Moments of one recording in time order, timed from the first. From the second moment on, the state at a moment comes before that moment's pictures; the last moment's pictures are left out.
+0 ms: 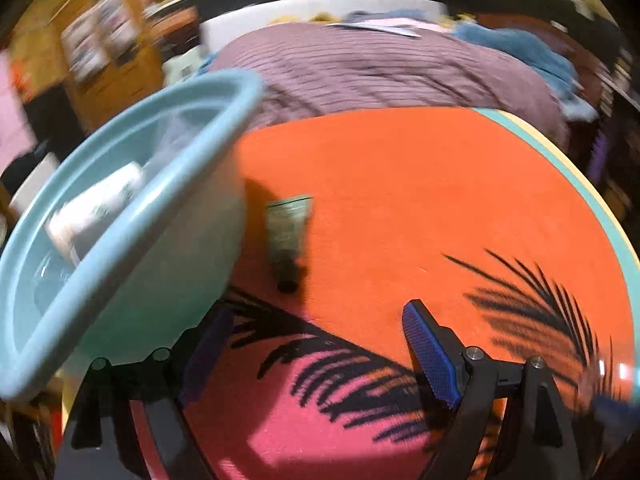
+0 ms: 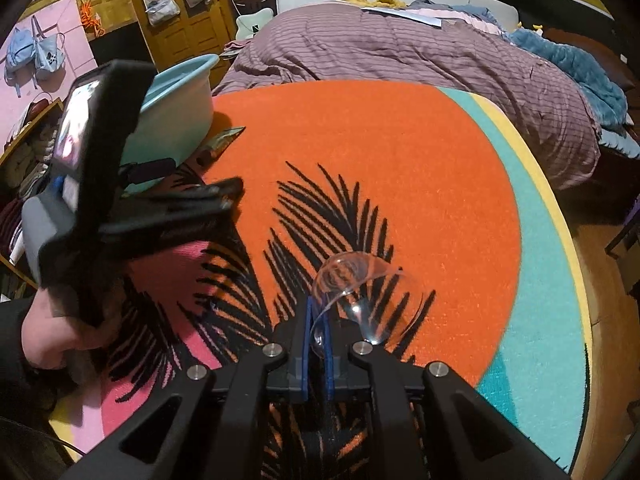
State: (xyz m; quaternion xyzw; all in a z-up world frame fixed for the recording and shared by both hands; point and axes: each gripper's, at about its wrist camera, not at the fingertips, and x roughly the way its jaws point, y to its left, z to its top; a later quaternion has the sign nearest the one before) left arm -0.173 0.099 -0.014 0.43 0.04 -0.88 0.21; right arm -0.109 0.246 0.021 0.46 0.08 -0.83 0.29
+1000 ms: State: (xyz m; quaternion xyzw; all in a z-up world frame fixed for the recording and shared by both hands) left arm -0.215 0.088 -0.026 0.42 0.17 -0.83 0.33; right arm -0.103 0.260 0.013 0.46 0.03 -0.83 0.31
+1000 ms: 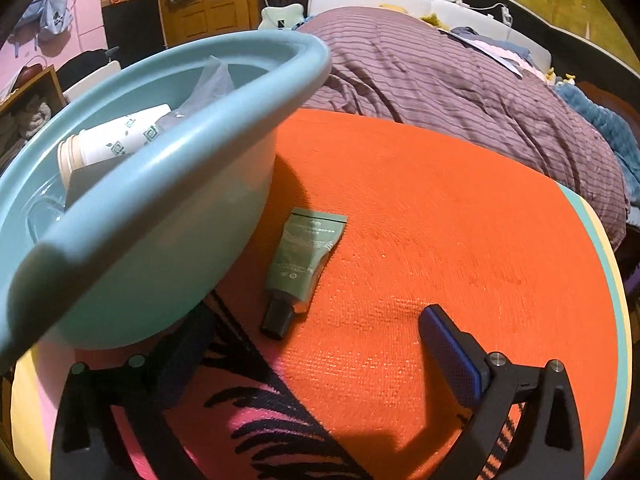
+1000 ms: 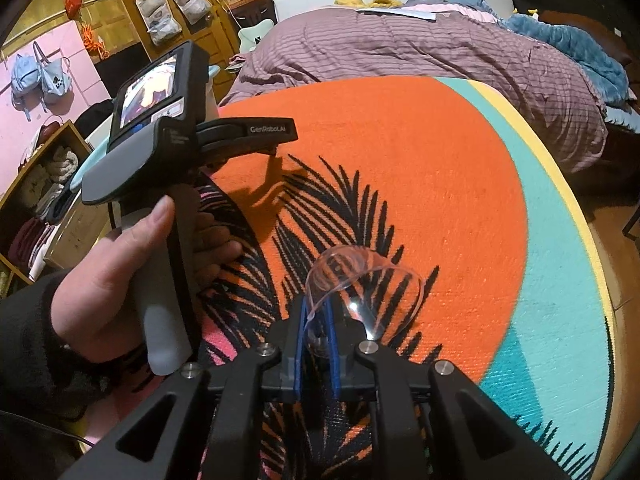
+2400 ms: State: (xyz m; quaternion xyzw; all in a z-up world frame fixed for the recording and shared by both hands) left arm -0.217 0.095 -0.017 0.39 0.16 -0.85 0.33; right arm -0.101 0.269 0.007 0.45 0.00 -0.83 0.33
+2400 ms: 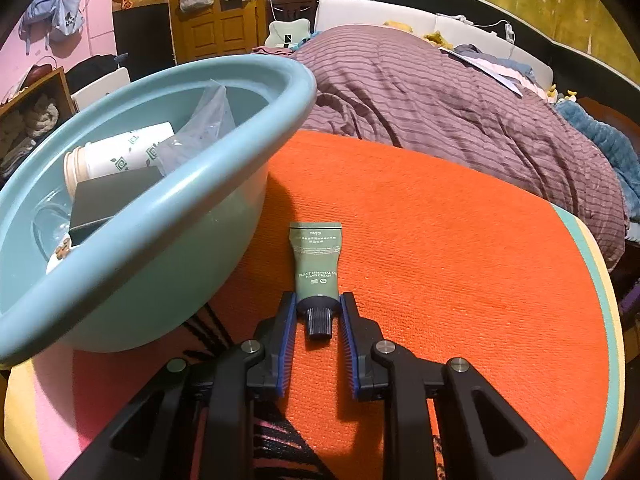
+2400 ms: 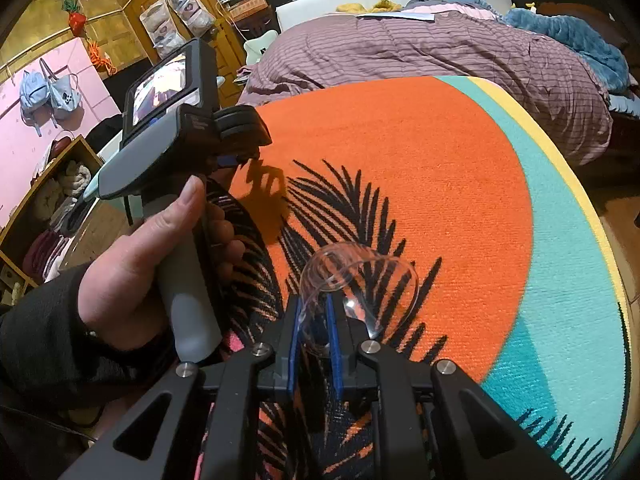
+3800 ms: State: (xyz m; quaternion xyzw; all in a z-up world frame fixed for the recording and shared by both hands) left arm -0.112 0.112 0.059 0.35 0.12 -0.90 0.21; right arm -0.057 0.274 0.049 0.44 0.04 -0.85 0.28
